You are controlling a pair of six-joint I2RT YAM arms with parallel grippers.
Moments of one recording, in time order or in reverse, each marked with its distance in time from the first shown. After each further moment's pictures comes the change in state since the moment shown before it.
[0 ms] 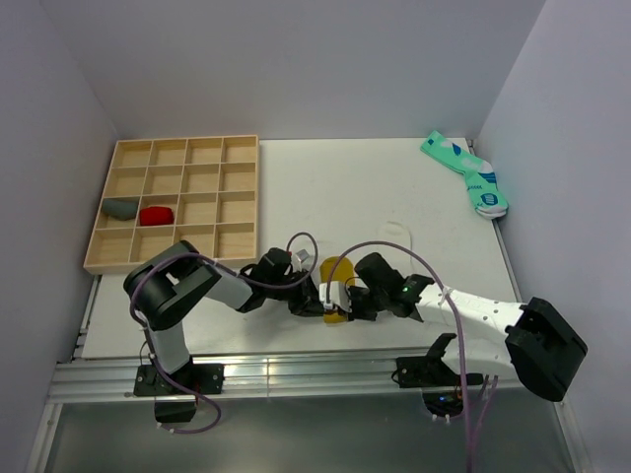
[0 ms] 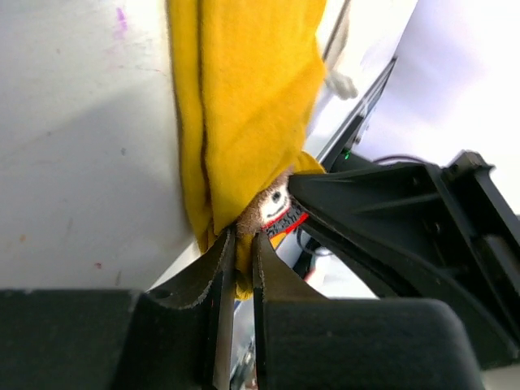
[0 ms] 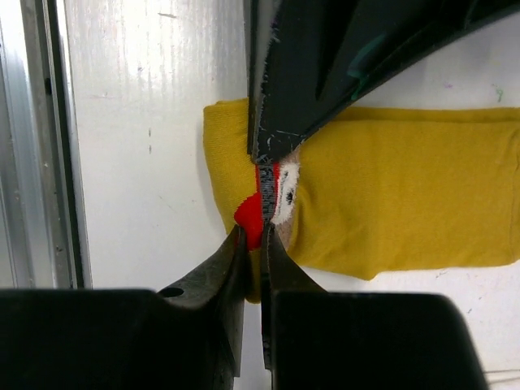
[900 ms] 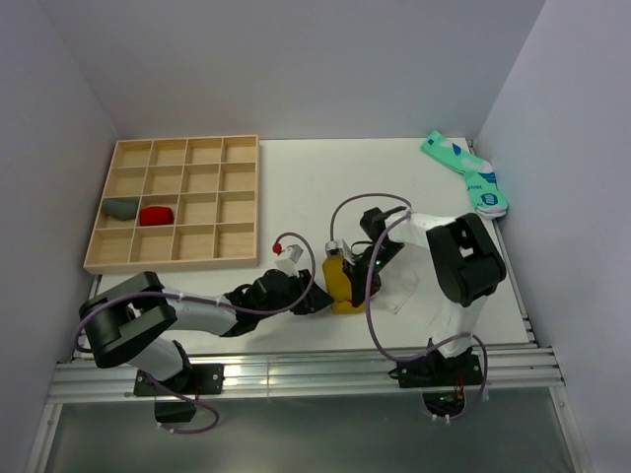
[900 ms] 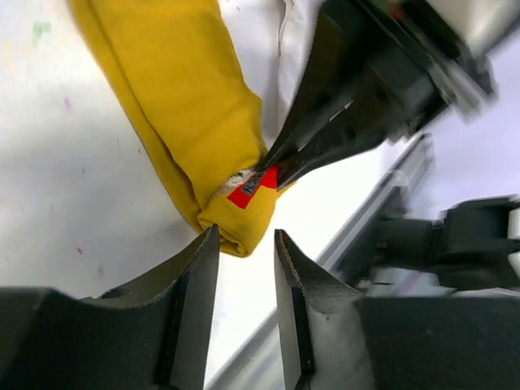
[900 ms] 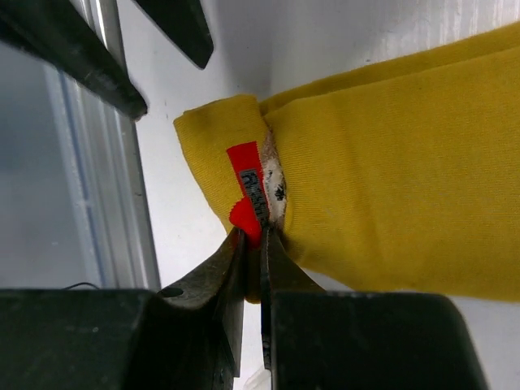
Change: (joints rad) left arm -0.209 -0.311 -0.151 0.075 -0.610 0.203; right arm -0.401 0.639 0.510 -0.609 -0.430 -0.240
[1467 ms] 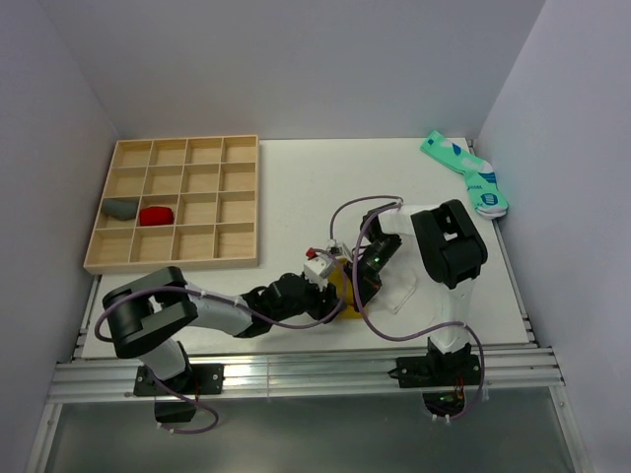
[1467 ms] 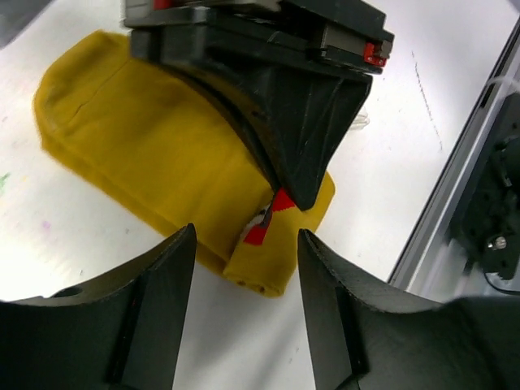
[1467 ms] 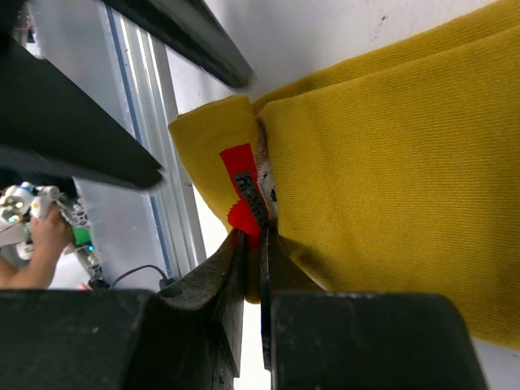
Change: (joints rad) left arm -0.099 0.091 0.077 0.069 -0.061 0.598; right arm -0.032 0.215 0.135 -0.230 -0.058 -0.019
